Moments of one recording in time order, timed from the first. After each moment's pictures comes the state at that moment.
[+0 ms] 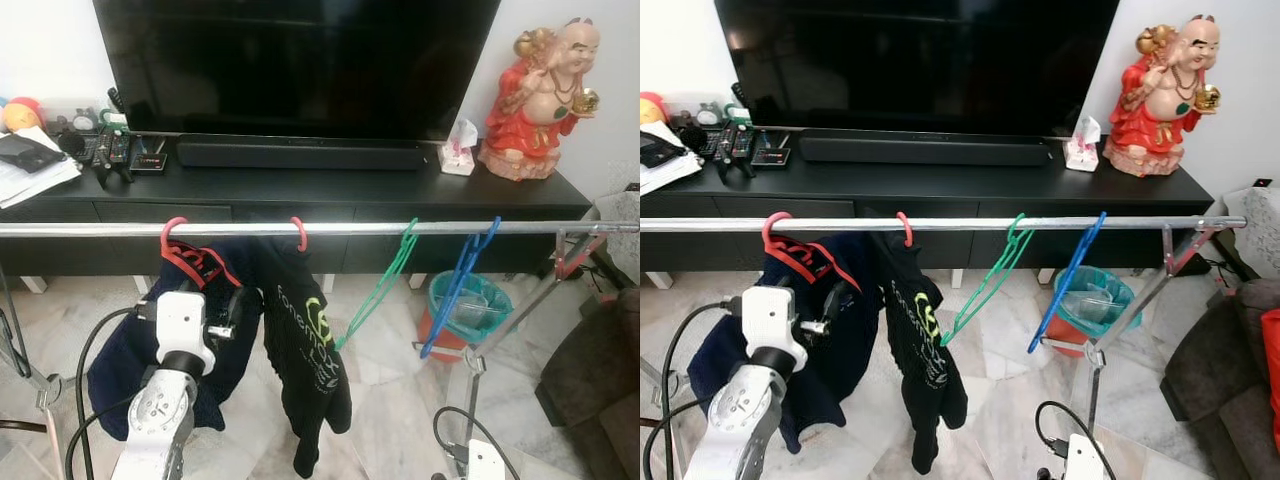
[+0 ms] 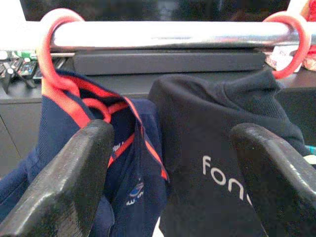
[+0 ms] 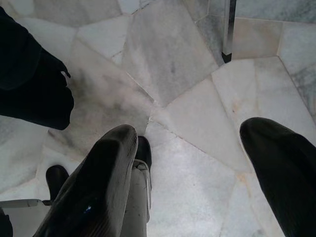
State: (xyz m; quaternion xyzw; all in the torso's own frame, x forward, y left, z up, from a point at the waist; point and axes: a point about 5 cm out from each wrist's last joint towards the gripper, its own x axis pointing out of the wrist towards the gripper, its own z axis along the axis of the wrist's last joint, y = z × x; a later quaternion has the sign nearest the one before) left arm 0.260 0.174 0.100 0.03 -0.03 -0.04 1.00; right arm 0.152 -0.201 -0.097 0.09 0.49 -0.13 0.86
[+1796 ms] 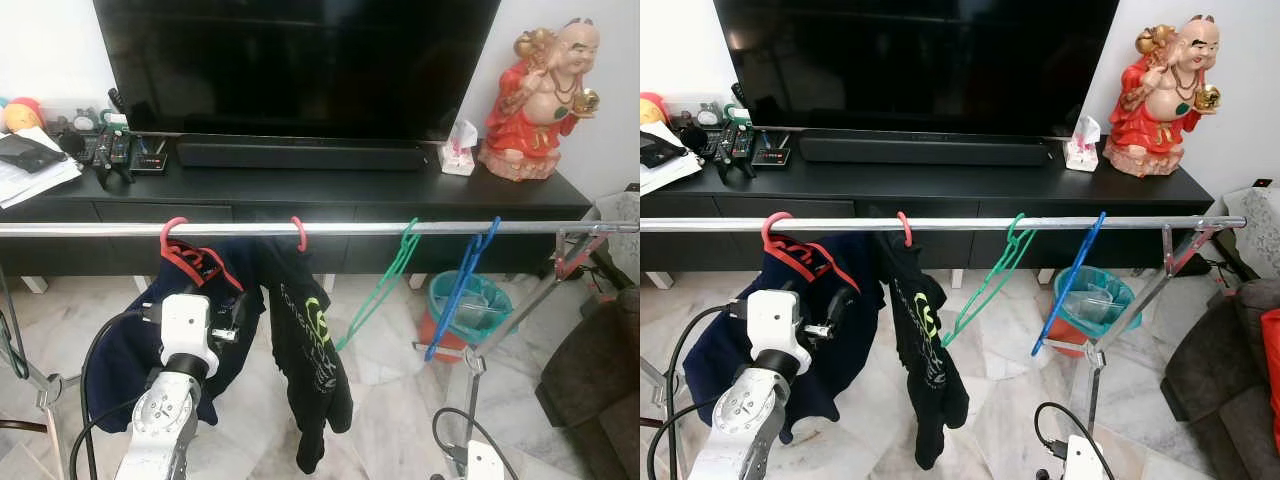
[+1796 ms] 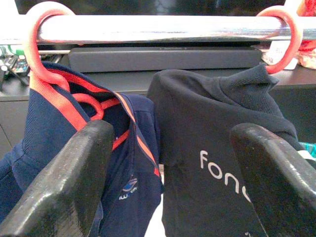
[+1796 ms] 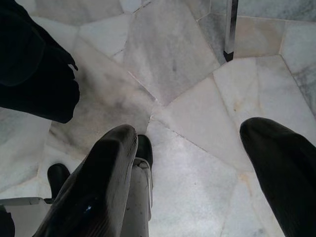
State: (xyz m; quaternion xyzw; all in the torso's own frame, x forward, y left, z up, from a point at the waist) left arm 0.260 0.169 0.098 0.03 -0.03 -0.04 1.00; right arm 0.151 -0.199 -0.097 0.10 0.49 -0.13 0.85
